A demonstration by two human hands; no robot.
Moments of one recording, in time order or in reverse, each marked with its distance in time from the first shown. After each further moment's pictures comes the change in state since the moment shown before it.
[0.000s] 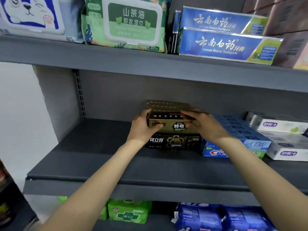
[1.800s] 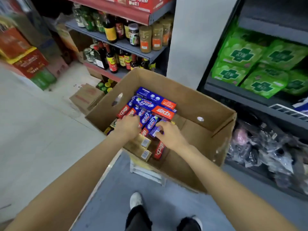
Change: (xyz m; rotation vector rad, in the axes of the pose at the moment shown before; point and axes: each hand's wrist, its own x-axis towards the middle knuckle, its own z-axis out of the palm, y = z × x) left_hand -0.577 -0.212 -0.374 0.835 -0.537 -0.795; right_hand -0.387 -0.519 0.352 0.316 -0.742 -0.048
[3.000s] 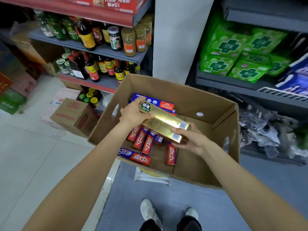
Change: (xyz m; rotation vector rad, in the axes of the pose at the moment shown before) left_hand 0.053 -0.025 -0.050 -0.682 0.064 0.205; right_hand 0.000 0.008 -0.005 1.370 0.161 0.554
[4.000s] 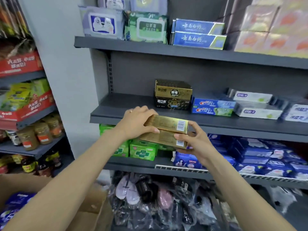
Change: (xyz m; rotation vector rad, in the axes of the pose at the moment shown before) left_hand 0.042 0.492 0.179 0.607 0.177 0.852; right_hand -0.153 -0.304 -0.381 -0.126 0.140 -0.751
